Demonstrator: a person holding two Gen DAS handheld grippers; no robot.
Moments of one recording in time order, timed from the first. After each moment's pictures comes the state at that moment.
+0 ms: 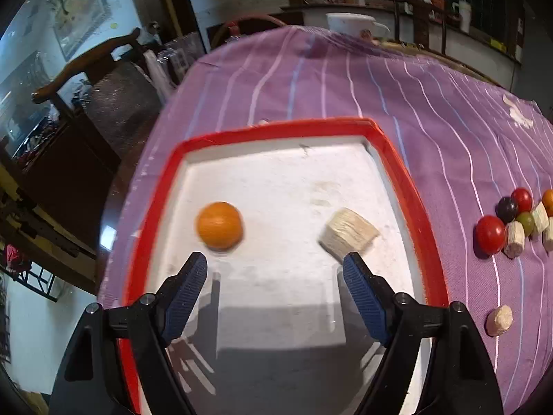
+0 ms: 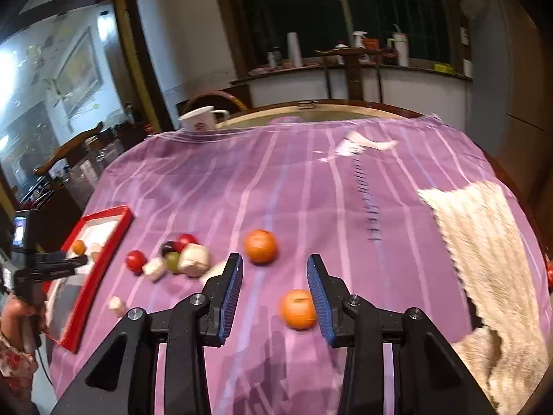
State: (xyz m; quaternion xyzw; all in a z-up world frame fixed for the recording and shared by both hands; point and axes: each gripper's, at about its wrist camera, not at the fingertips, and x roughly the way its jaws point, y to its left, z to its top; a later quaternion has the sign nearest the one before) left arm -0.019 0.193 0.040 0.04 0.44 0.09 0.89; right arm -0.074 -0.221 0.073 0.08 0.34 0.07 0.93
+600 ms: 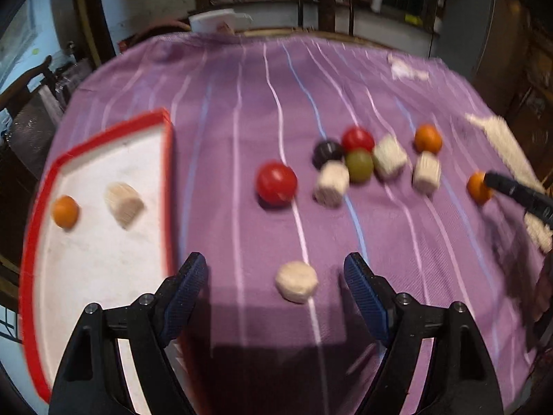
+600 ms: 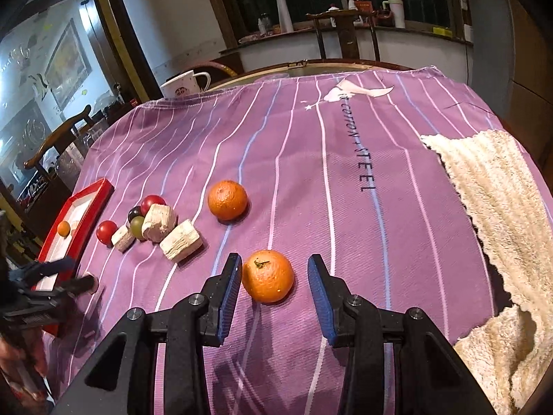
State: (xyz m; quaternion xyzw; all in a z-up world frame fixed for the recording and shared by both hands) left arm -0.052 0.048 0.020 0.05 0.47 -0.08 0.88; right arm -0.055 -0.233 0.023 0.10 0.40 0.09 0.91
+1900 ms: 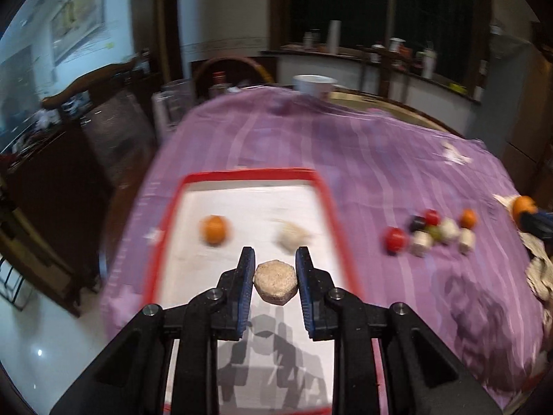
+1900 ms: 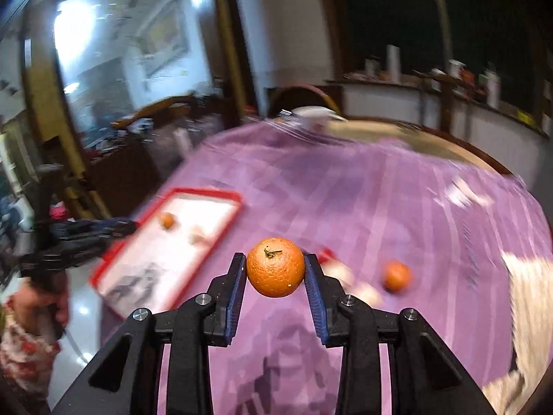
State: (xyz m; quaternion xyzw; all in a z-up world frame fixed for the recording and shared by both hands) left arm -0.094 0.200 0.107 -0.02 0.38 0.03 0.93; right arm -0.090 -0.084 0.135 0.00 0.32 0.26 0.91
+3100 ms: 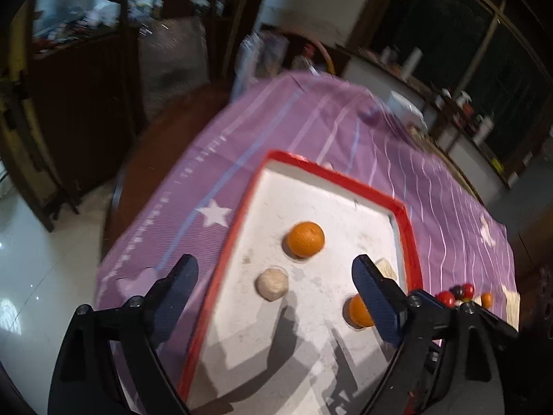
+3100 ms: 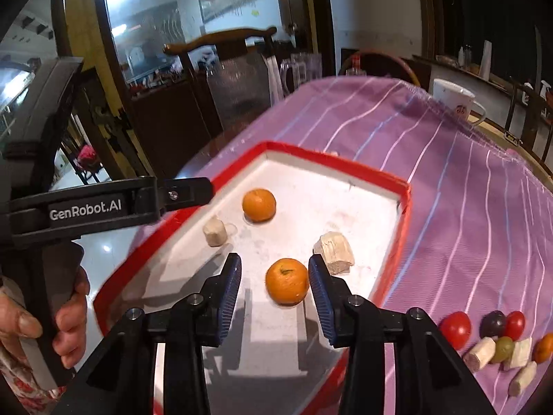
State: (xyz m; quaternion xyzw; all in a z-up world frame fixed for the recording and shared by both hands) left arm -0.073 0.307 0.074 -0.20 0.39 0.09 0.89; right arm -0.034 0.122 0.057 -0.07 0.37 0.35 0.85
